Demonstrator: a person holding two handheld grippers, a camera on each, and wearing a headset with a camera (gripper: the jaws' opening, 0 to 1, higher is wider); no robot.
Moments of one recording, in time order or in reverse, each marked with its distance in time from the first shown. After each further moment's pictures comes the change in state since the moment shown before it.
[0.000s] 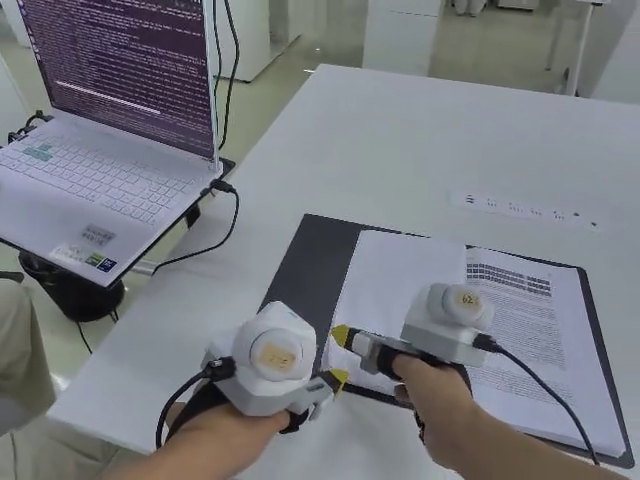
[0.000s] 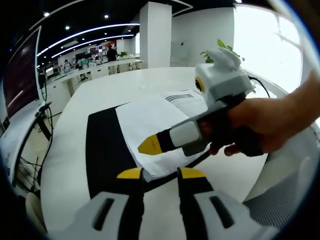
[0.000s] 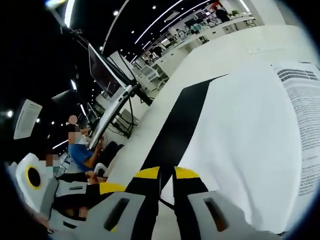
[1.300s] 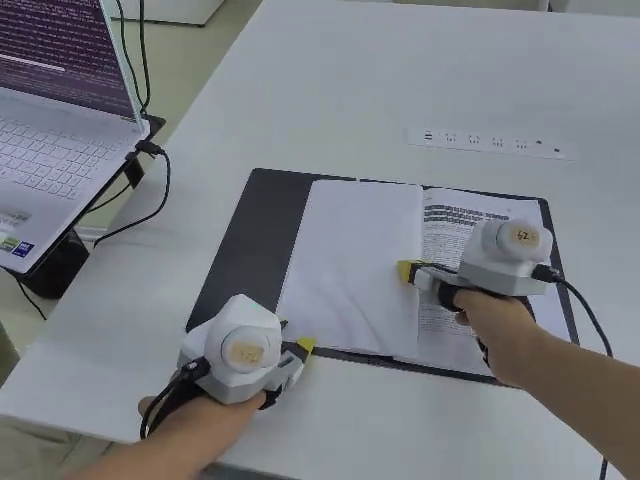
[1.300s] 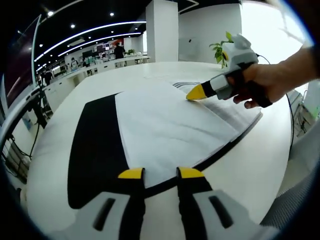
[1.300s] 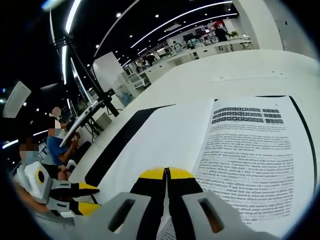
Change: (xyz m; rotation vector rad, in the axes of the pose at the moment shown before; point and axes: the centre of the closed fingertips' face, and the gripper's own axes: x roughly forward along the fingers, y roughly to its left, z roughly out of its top) left arm 0.050 0.005 -0.034 -0.022 0.007 0.079; right arm -0.052 -0.137 0.063 -0.188 -0.074 -0.182
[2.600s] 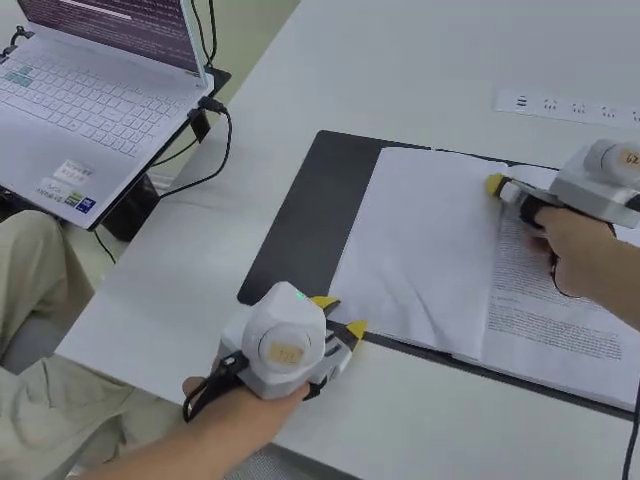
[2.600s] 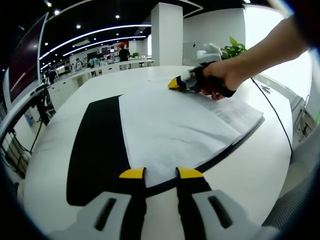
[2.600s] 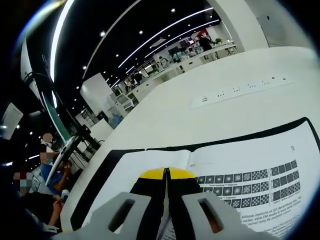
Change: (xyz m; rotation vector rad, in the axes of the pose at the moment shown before) left arm 0.000 0.003 -0.001 -0.033 -0.040 0.023; right arm 0.071 -0.073 0.084 0.145 -0.156 -0.055
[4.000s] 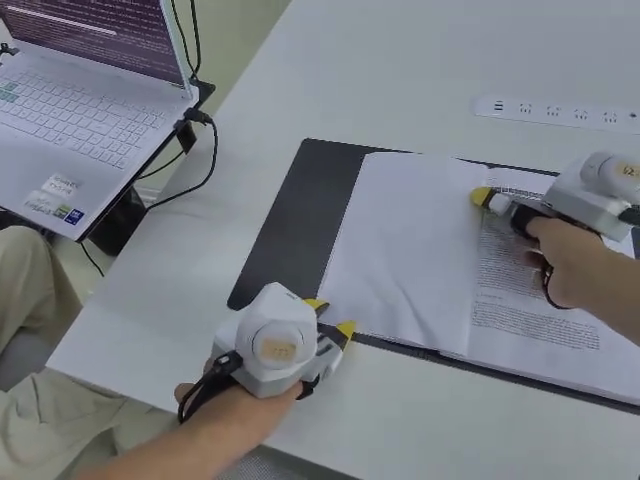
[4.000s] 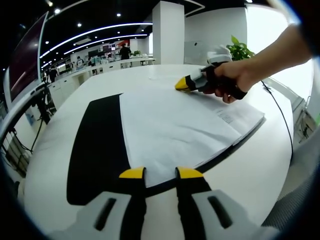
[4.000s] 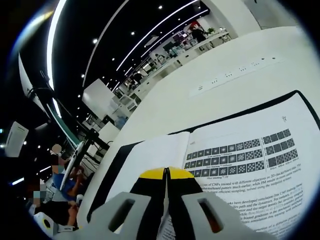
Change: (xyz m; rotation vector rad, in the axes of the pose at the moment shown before) left arm 0.001 0.000 0.001 -0.006 0.019 0.009; right arm -0.032 0.011 -0.025 0.101 0.050 0.061
